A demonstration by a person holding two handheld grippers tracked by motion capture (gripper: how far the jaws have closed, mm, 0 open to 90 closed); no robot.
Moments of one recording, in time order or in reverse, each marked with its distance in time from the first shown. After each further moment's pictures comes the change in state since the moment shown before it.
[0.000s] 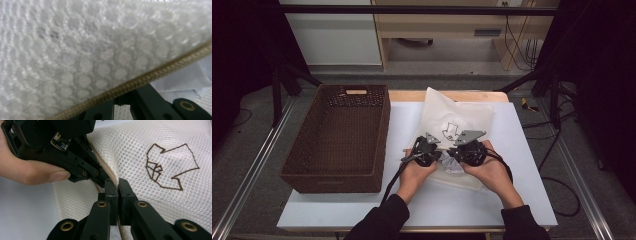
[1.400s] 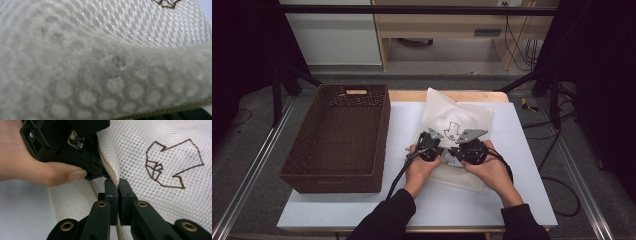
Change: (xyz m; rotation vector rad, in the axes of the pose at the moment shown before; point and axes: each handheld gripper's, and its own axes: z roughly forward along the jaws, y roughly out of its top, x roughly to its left) left arm 0.004 0.012 0.019 -0.053 0.038 -0.014; right arm -0.008 -0.006 0.005 -0.002 0.005 0.045
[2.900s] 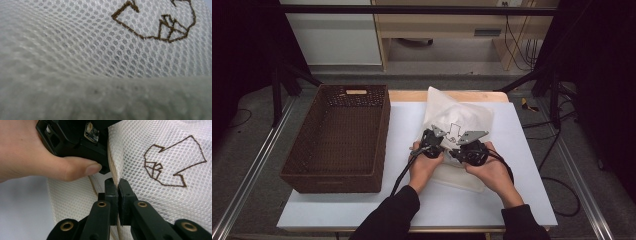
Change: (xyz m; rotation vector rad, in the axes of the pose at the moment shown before) left arm -0.001 0.009 0.012 -0.028 0.037 0.021; right arm -0.001 -0.006 0.001 0.019 0.002 0.006
